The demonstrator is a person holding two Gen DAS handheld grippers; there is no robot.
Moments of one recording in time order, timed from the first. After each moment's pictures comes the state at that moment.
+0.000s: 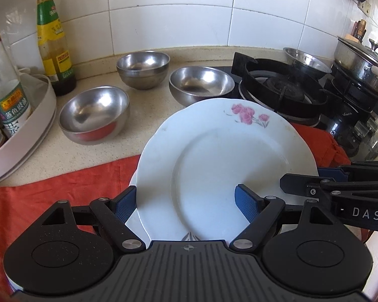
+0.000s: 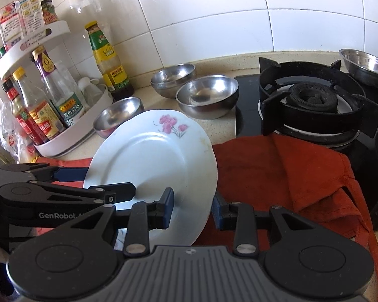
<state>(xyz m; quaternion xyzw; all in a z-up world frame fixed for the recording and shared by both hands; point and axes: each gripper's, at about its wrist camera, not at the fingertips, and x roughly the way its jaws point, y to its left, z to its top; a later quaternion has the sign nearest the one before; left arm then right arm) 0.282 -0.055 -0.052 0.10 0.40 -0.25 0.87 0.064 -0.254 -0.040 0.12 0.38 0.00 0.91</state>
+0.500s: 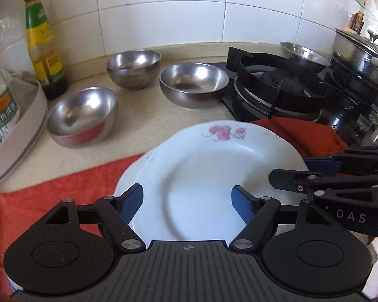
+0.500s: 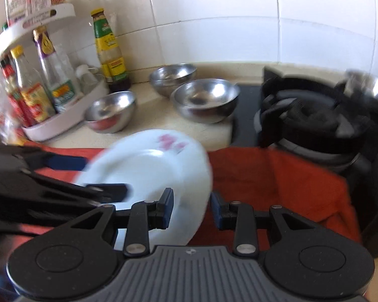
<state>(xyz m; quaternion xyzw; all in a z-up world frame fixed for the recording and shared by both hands) 0.287 -0.071 -0.061 0.11 0.39 -0.26 0.88 0.077 -0.253 -0.047 0.03 0.37 -0.01 0.93</state>
